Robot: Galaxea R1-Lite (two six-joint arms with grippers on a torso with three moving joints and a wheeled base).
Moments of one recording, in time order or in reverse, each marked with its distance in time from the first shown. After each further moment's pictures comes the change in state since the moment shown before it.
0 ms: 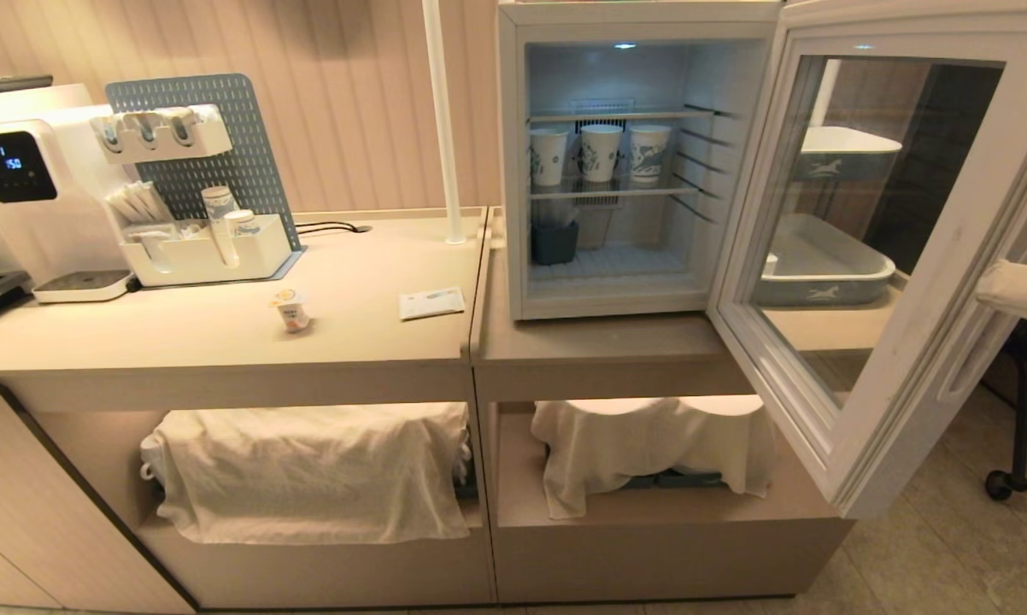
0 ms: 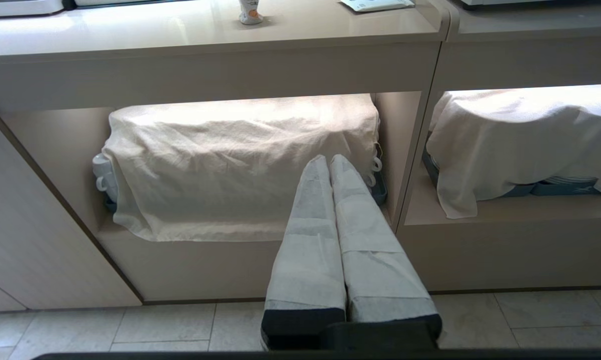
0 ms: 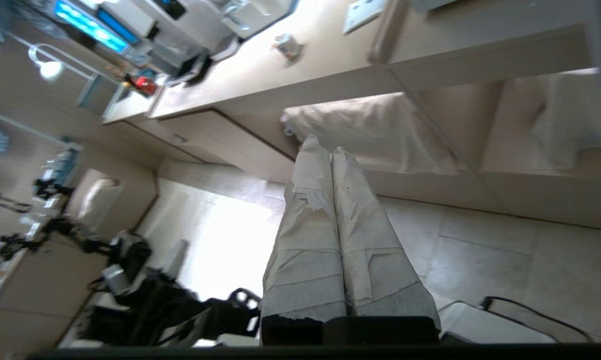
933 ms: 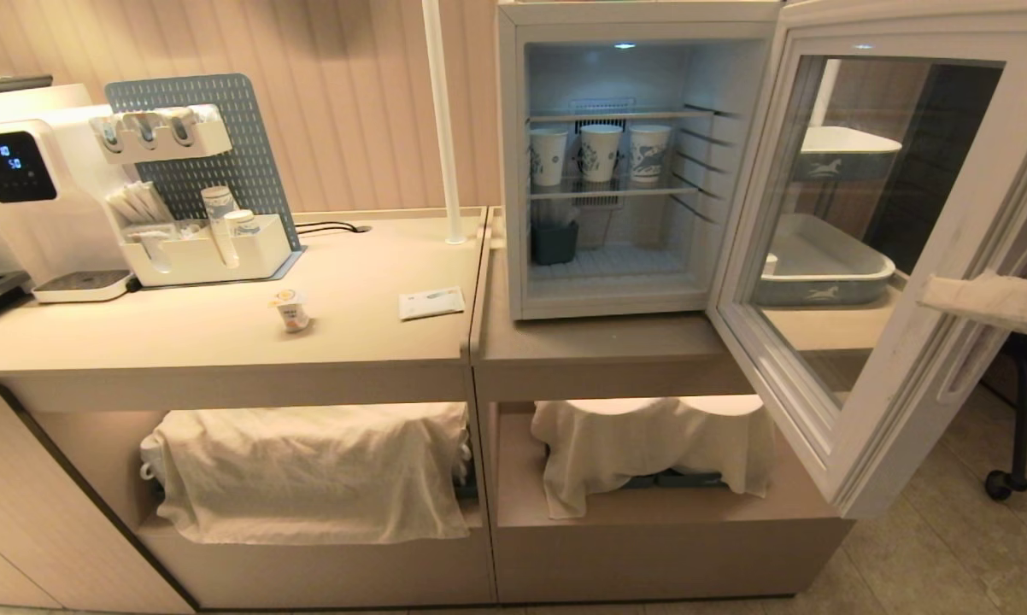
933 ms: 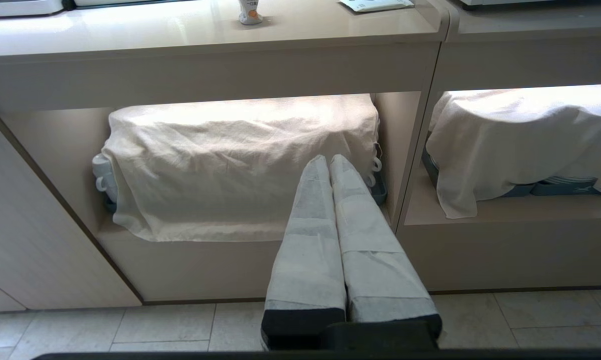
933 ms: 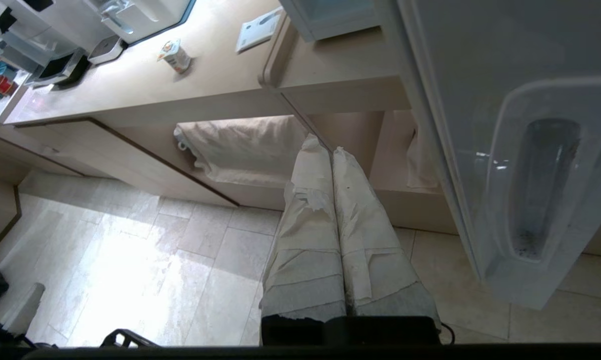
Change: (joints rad) left arm 0.000 0.000 0.000 0.000 0.001 0.000; right arm -0.022 0.116 -0.005 -0.005 -0.191 -0.245
